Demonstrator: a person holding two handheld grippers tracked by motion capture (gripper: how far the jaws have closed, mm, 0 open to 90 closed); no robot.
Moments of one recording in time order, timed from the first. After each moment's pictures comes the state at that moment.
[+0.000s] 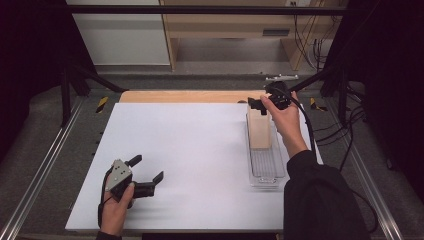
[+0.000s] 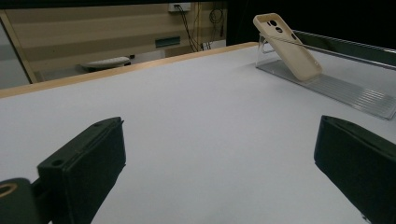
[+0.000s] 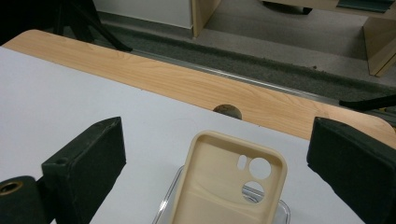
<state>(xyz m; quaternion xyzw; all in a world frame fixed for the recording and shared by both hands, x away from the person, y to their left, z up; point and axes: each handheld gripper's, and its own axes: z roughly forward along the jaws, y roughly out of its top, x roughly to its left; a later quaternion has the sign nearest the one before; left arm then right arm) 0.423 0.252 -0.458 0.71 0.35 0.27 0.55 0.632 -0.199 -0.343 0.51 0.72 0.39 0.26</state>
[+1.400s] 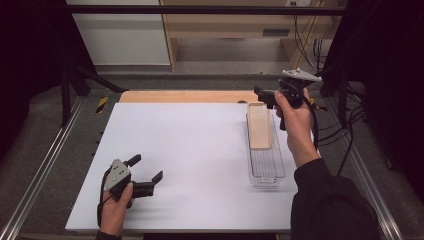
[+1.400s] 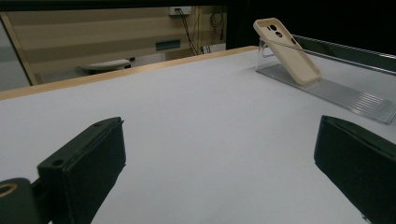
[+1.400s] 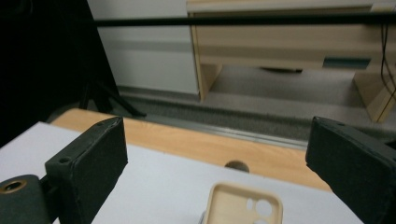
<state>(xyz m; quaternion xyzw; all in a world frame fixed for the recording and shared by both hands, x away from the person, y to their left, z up) 0.423 0.254 -0.457 0.70 0.35 0.27 0.56 0.587 -0.209 -0.298 0.49 0.64 0.51 0.30</state>
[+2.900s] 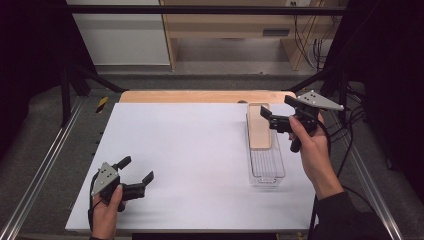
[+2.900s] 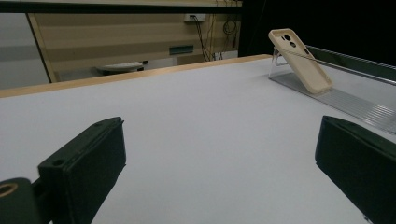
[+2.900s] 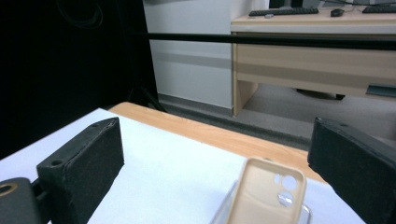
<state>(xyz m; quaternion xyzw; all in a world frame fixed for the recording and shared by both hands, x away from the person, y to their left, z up) 0.411 0.274 -0.453 0.68 0.37 0.28 0.57 0.514 -0.230 -0.310 0.40 0.66 0.57 0.28</state>
